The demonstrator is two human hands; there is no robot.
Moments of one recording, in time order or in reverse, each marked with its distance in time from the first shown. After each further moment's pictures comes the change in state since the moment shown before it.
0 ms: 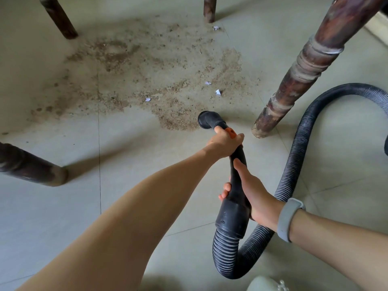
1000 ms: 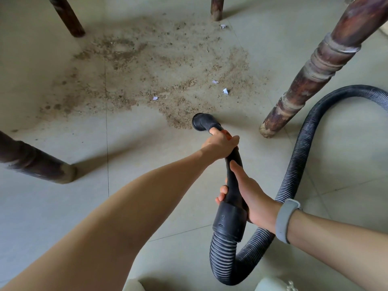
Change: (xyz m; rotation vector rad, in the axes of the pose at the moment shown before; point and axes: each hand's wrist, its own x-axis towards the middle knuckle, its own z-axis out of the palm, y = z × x) left_hand 0.003 -0.022 -0.020 0.027 0.018 -0.050; right_hand -0.005 0.008 0.024 -0.024 -0.017 0.063
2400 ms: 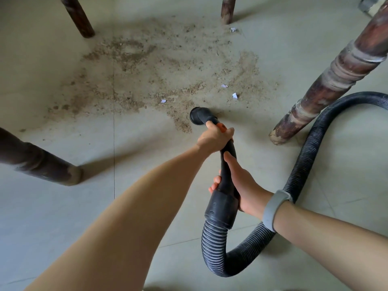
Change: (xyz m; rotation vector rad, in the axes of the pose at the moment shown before) left_hand 0.004 -0.004 -0.046 -0.074 0.065 0.147; right_hand 0.027 -0.018 0.042 0.041 -0.038 -0.016
